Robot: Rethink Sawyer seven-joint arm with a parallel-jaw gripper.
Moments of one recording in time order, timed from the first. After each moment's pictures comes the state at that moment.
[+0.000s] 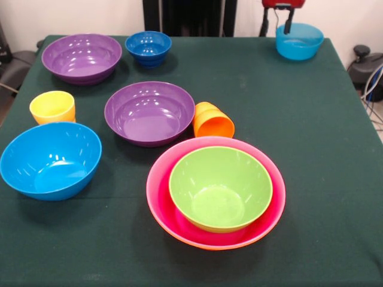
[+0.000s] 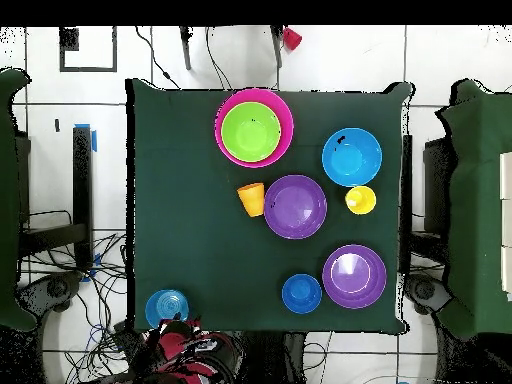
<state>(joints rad) 0.19 -0.49 -0.04 2.32 -0.11 -0.33 2.12</state>
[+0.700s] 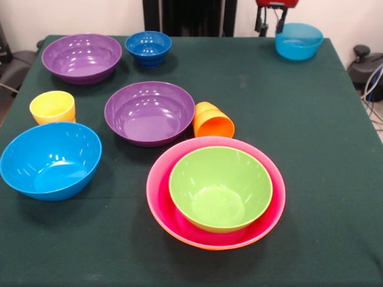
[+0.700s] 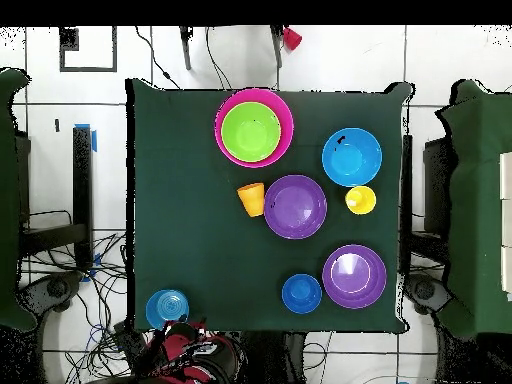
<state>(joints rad) 0.21 -0.48 -0.08 2.32 -0.11 -0.33 2.12</state>
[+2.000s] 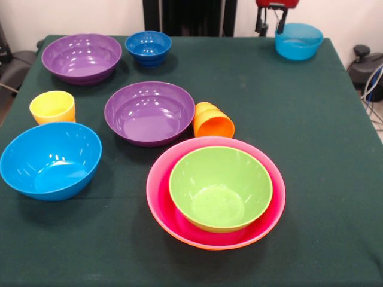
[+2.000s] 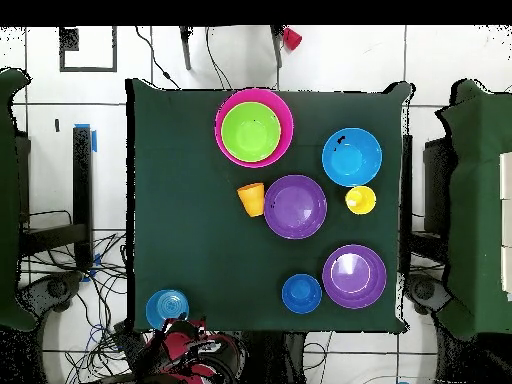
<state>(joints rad) 0.18 -0.48 -0.07 2.32 -0.11 -0.33 2.12</state>
